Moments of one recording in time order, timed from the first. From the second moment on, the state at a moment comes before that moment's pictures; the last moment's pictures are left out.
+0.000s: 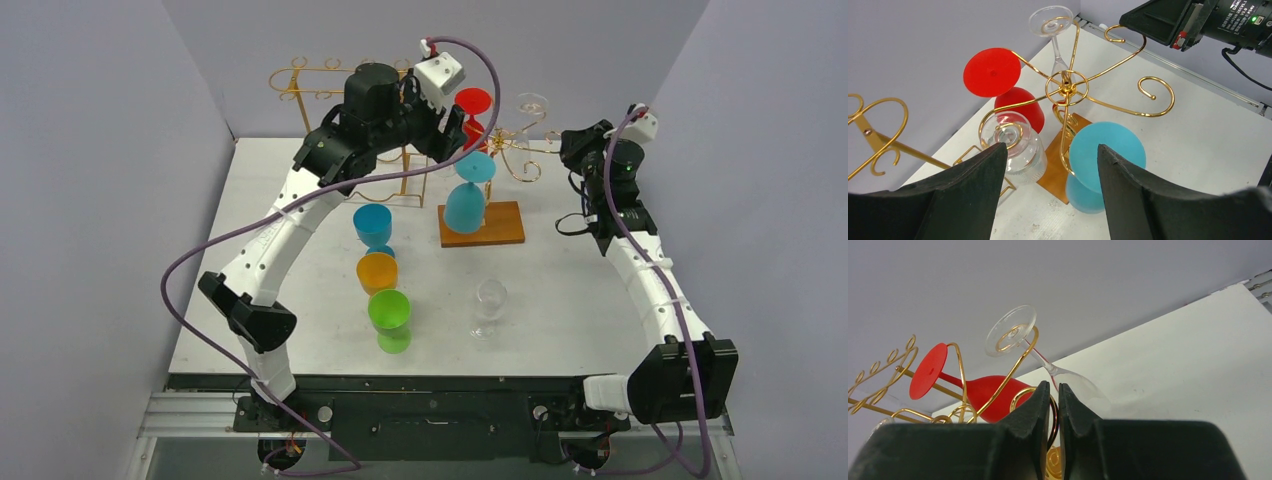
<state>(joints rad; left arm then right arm) -0.67 1.84 2.26 -0.65 0.21 0.10 0.07 1.31 1.17 0.08 0.06 0.59</state>
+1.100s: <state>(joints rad) -0.59 1.41 1.92 -0.71 0.26 0.25 0.06 1.42 1.84 -0.48 -0.38 0.10</state>
